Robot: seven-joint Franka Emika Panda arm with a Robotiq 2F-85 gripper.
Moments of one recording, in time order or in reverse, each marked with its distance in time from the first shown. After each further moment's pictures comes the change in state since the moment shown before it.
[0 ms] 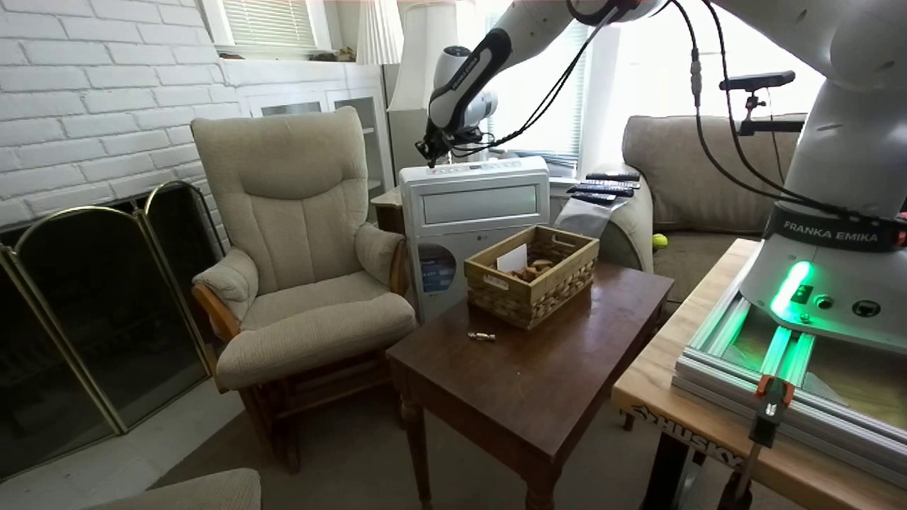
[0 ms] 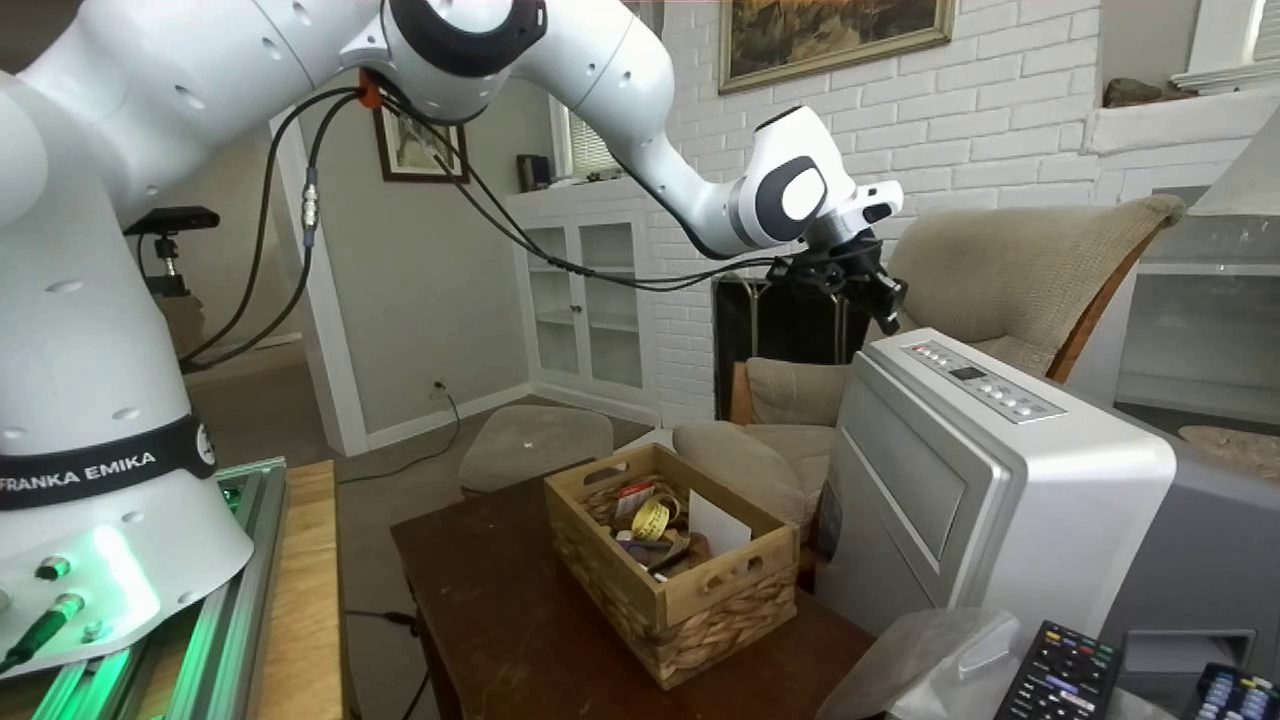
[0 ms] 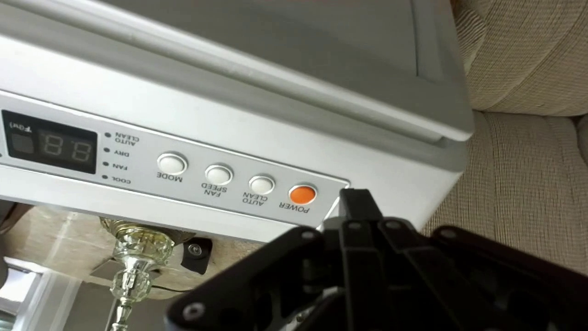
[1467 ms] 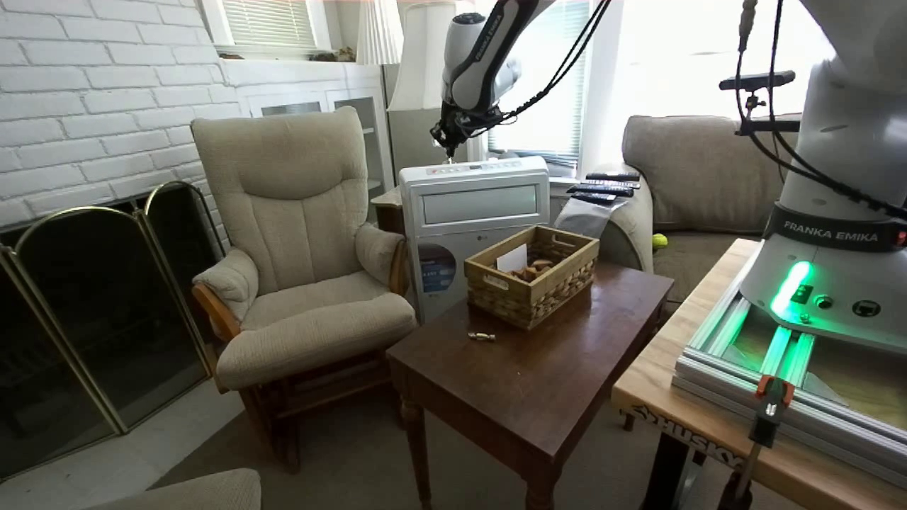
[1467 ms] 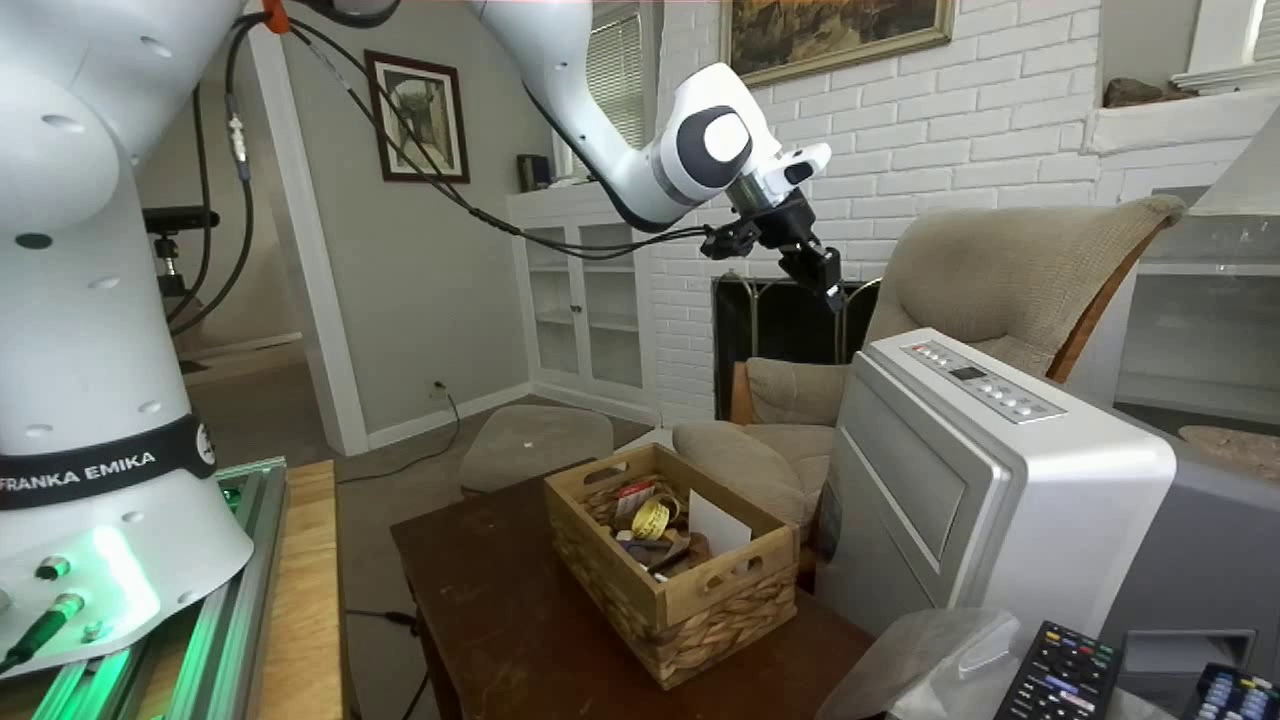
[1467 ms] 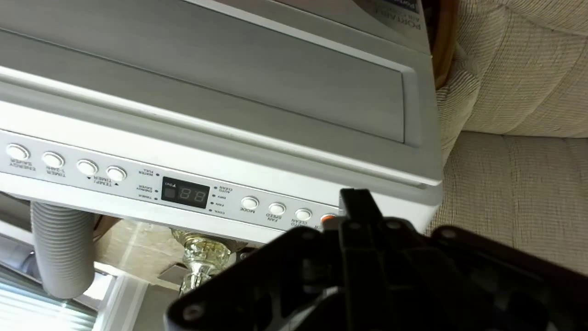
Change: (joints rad) arm 0.270 -0.364 -0.247 -0.543 -0.096 0.078 0.226
